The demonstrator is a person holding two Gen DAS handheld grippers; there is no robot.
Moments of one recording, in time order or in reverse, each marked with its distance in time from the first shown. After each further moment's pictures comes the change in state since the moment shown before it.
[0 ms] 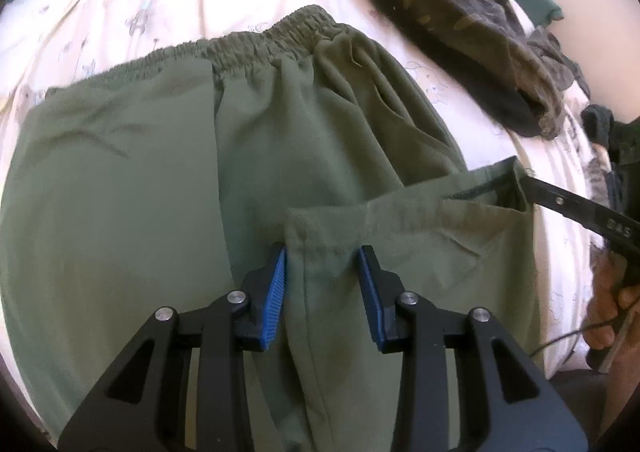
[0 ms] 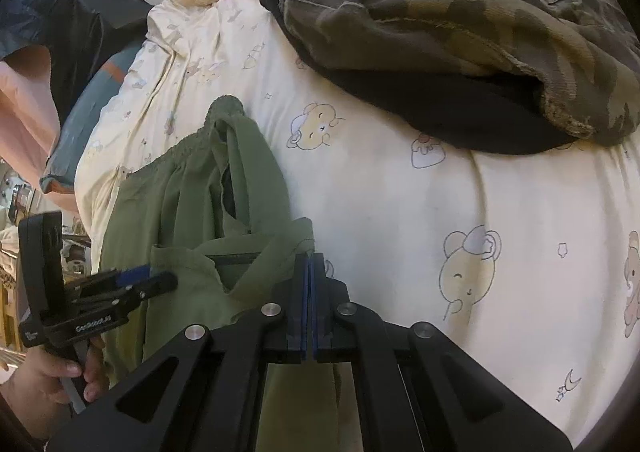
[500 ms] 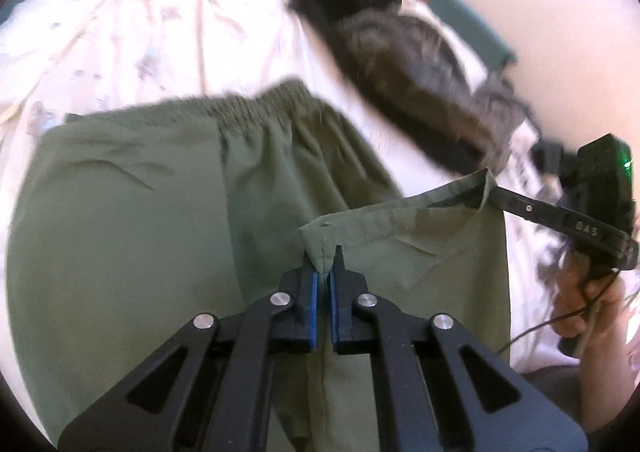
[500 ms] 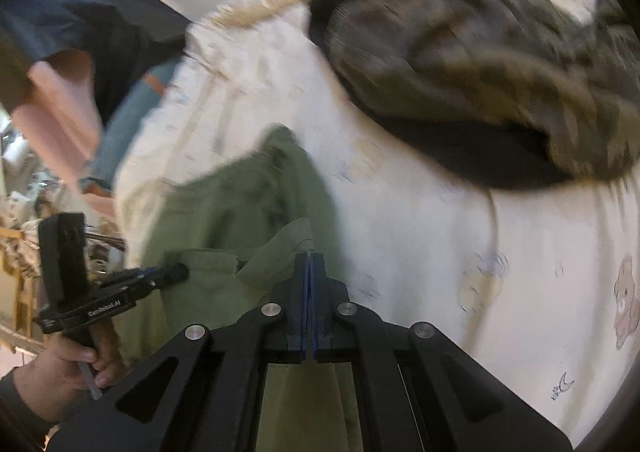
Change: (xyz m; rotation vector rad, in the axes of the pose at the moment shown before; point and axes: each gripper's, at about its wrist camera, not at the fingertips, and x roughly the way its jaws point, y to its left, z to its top) left arm -0.076 0.022 -0.018 -0.032 -0.205 -0.183; right arm -0.047 0.028 0.006 -0.073 -0.108 0.117
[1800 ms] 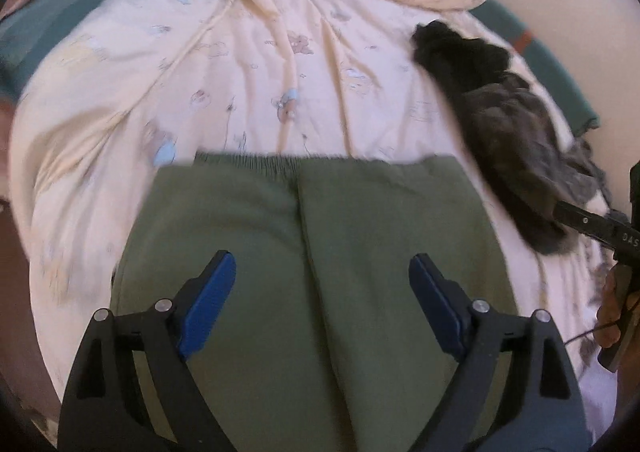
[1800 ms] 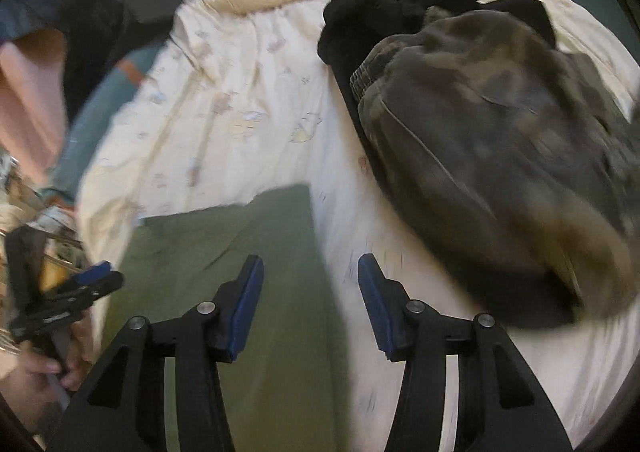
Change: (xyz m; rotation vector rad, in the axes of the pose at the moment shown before) left arm -0.031 0.067 0.027 -0.158 -0.075 0.255; right arm 0.049 0.027 0.081 -0.071 0.056 -0.113
